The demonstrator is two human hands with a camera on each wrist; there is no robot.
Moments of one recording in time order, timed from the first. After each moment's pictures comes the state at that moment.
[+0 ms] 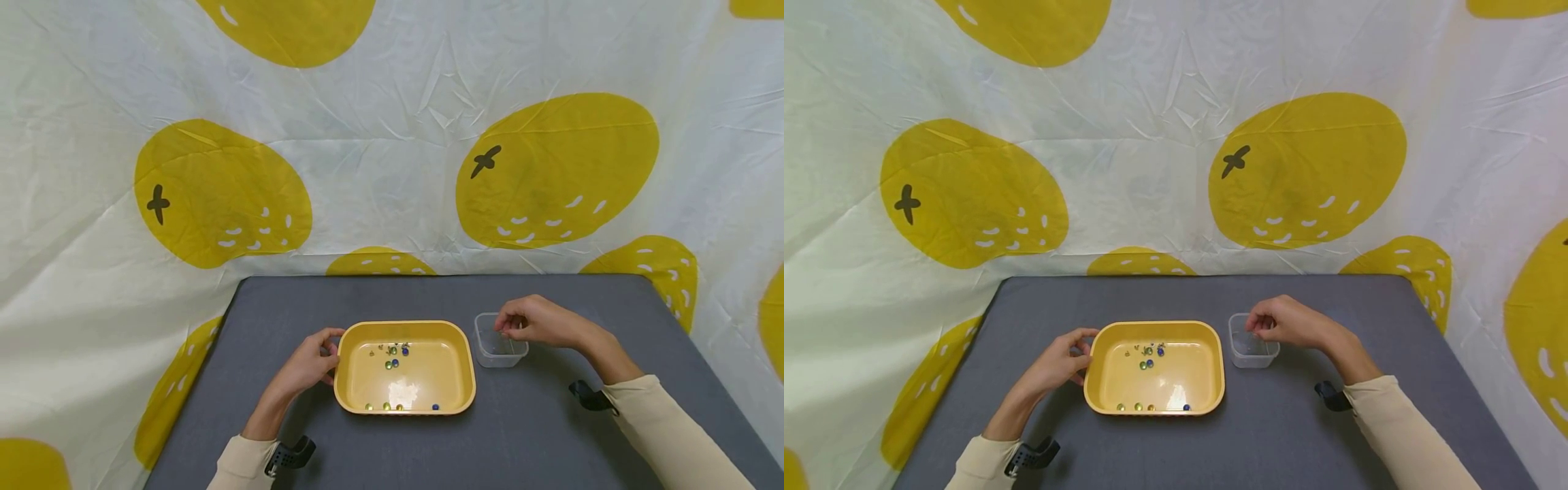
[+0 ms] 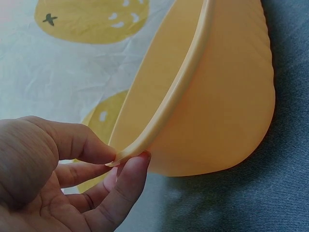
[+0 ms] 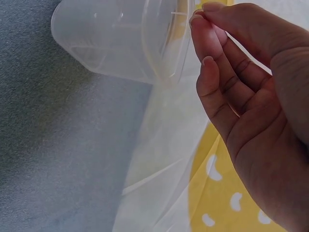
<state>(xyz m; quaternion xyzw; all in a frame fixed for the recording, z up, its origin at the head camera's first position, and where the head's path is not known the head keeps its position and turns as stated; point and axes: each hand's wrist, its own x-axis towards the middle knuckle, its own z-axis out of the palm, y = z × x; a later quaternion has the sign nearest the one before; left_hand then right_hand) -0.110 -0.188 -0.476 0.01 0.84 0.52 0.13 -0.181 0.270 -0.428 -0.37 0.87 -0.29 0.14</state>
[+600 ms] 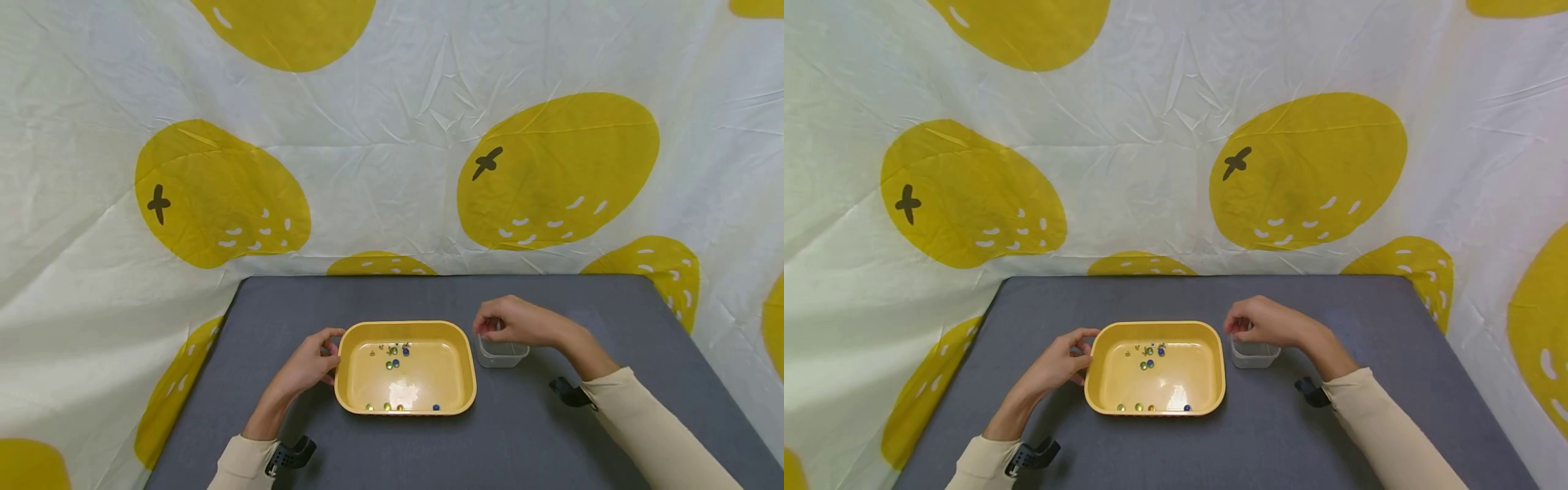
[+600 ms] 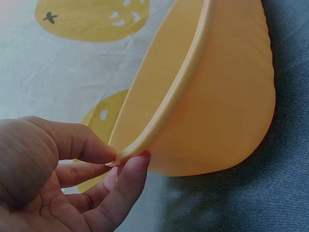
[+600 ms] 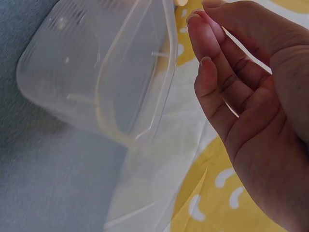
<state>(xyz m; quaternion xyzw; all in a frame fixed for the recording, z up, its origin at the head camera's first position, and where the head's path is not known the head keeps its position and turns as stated) -0.110 -0.189 -0.476 0.01 0.84 0.52 0.13 -0.185 0.234 -0.423 -0.42 0.86 -0.27 0.14</state>
